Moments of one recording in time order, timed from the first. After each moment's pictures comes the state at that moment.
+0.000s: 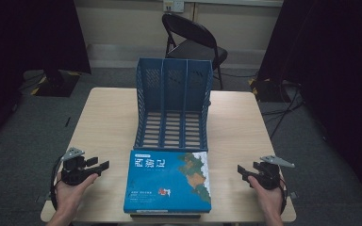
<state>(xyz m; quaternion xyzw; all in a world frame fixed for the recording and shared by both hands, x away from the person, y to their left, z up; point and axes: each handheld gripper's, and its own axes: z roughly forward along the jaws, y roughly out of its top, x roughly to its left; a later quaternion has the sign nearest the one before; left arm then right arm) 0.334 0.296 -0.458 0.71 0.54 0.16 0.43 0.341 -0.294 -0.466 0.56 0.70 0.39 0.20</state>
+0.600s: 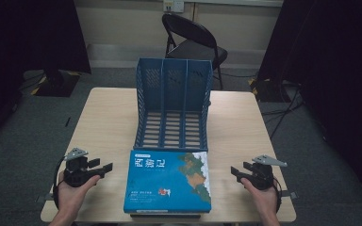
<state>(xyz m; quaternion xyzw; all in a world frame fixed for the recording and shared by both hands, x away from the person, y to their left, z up) 0.328 0.284 -0.448 0.72 0.53 0.14 0.42 0.339 -0.274 -0.462 0.51 0.73 0.40 0.18</state>
